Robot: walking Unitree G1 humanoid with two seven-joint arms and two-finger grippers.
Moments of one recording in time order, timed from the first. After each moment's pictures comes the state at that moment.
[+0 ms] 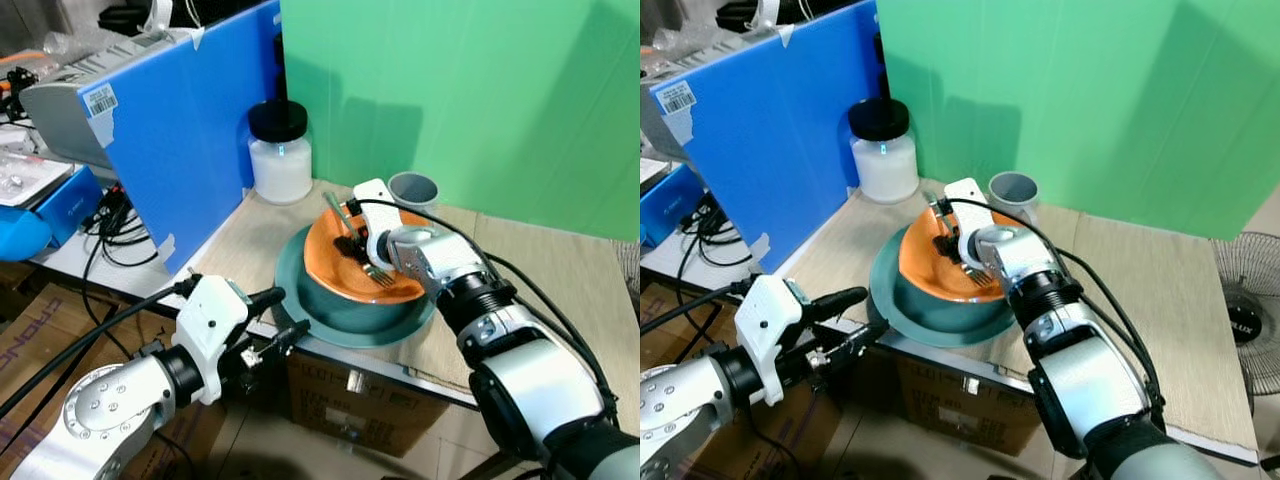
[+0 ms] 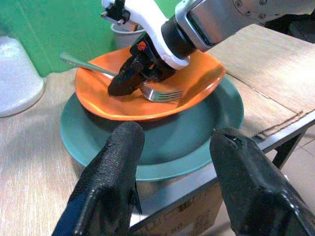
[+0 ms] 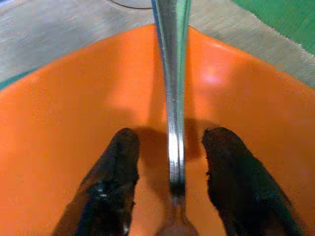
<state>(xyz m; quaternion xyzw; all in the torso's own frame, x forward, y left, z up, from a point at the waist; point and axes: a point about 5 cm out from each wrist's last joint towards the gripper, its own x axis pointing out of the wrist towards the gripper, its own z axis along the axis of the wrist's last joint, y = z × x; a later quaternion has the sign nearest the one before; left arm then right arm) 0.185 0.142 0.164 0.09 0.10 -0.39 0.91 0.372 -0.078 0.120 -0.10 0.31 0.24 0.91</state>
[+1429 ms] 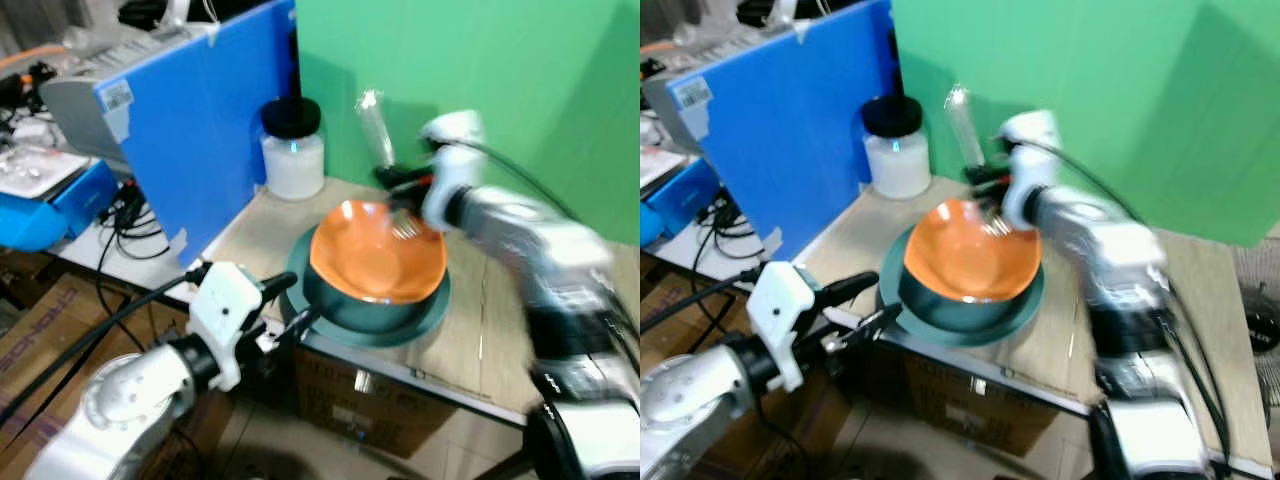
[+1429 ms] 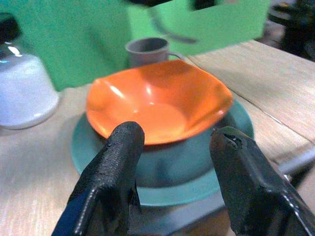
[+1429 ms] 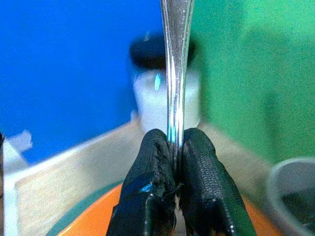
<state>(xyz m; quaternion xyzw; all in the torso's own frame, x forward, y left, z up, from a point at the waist) 0.193 0.124 0.172 0.07 0.06 -0.37 0.92 0.329 -0.139 0.218 0.02 0.09 0.29 0.95</state>
